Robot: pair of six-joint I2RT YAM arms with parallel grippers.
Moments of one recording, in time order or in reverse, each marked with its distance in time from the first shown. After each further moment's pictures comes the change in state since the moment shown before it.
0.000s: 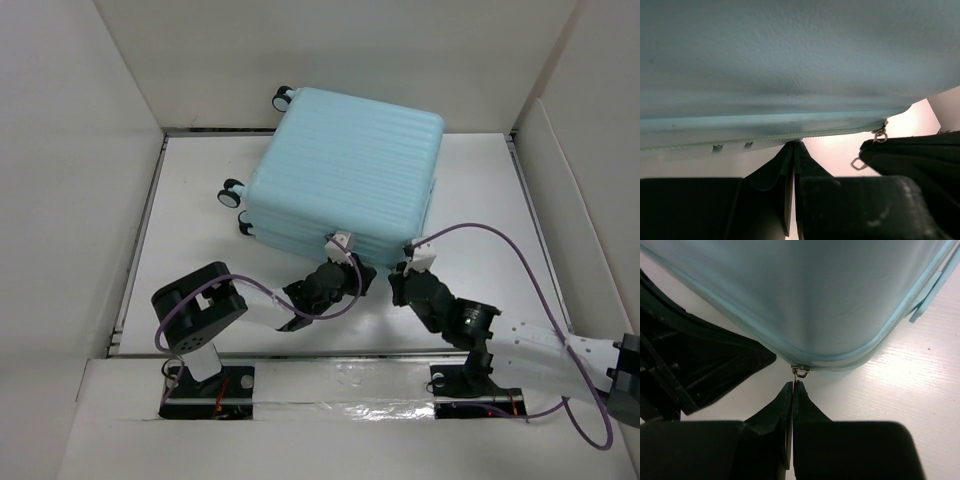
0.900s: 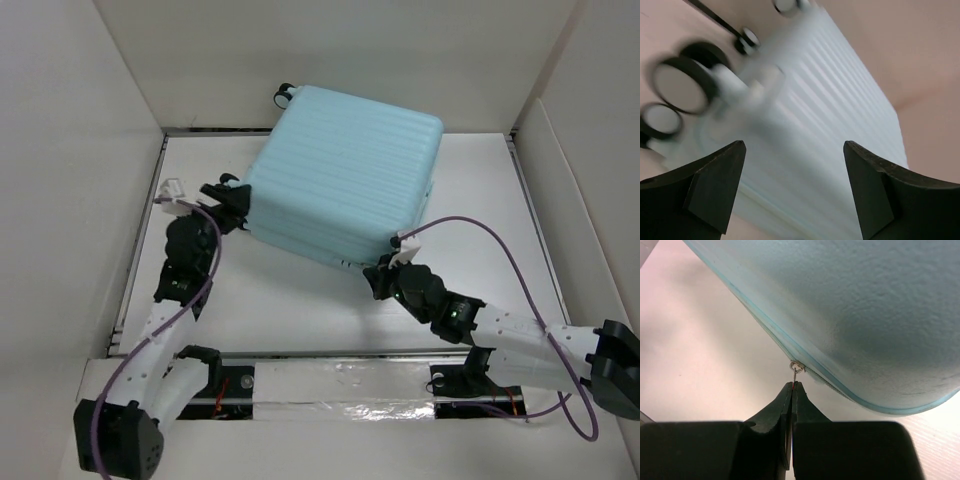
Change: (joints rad) left arm 0.787 -0.844 -0.050 -0.567 0.211 -0.165; right arm -0.008 0.169 0.033 0.286 -0.138 0.025
